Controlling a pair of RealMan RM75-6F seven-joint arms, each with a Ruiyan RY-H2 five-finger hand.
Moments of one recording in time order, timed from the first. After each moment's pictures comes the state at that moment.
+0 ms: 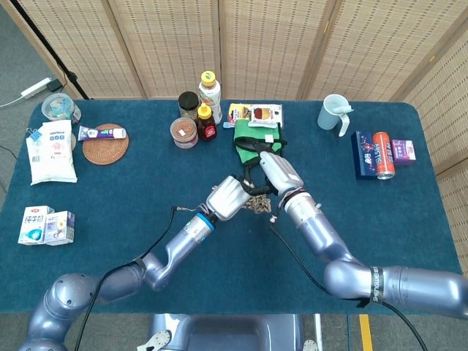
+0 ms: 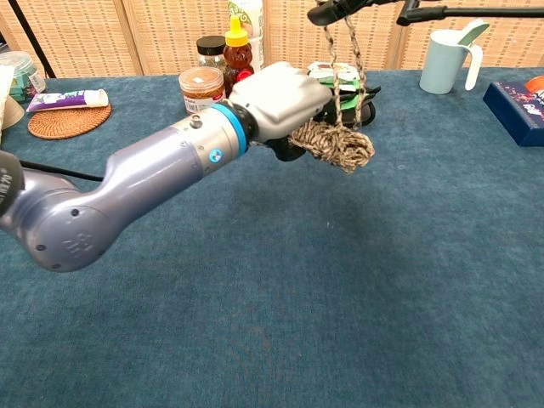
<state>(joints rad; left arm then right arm) -1.11 -1.99 -0.17 -0.88 1.35 0.99 0.40 1.09 -1.23 0.38 -1.83 -0.40 0.88 -0.06</state>
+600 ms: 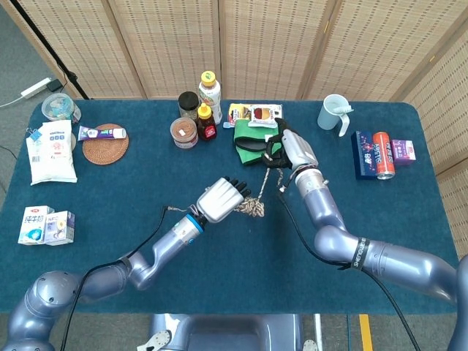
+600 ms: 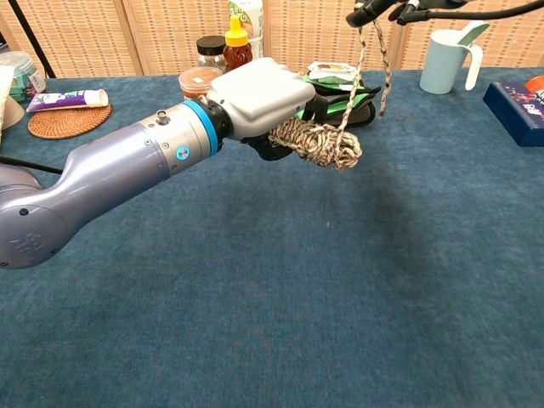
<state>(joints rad) -1.06 -1.91 -0.13 -0.96 1.44 1.02 0.33 1.14 -1.32 0.37 -1.53 -0.20 0.84 -0.11</state>
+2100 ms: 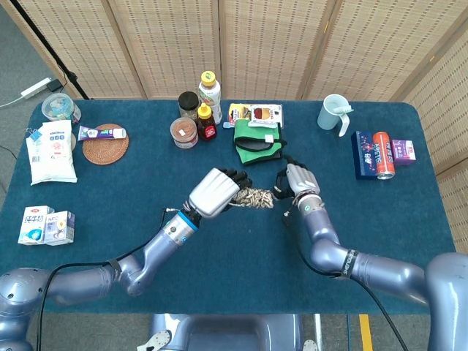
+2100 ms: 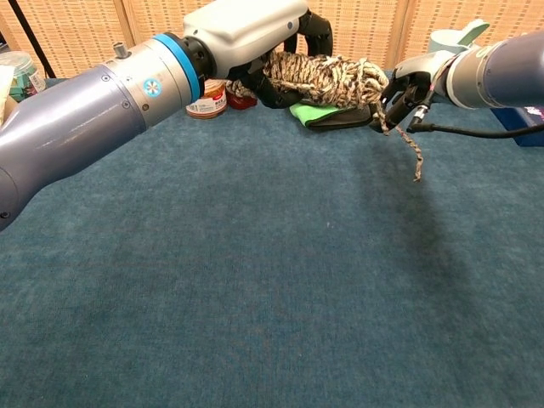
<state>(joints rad) -1.01 -1.76 -0.24 -1.28 1.39 1.07 0.31 1.06 -1.48 0.27 -1.45 -0.19 0.83 -0.32</state>
